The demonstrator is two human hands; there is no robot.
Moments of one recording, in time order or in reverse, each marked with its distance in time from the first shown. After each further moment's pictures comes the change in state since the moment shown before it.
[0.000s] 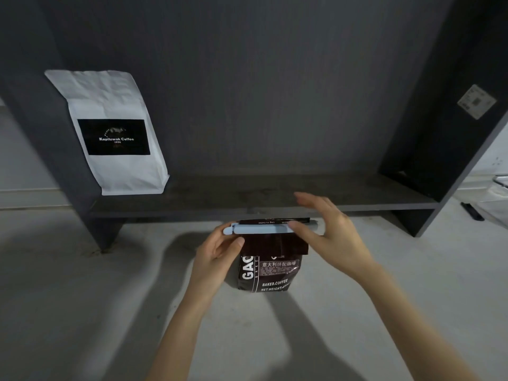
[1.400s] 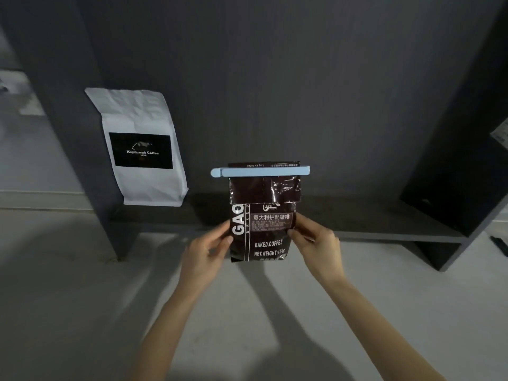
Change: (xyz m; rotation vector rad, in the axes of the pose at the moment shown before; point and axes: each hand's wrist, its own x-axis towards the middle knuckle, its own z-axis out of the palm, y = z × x) left_hand 0.041 0.000 -0.041 0.418 0.143 0.104; right_hand 0.040 0.000 0.048 0.346 0.100 0.165
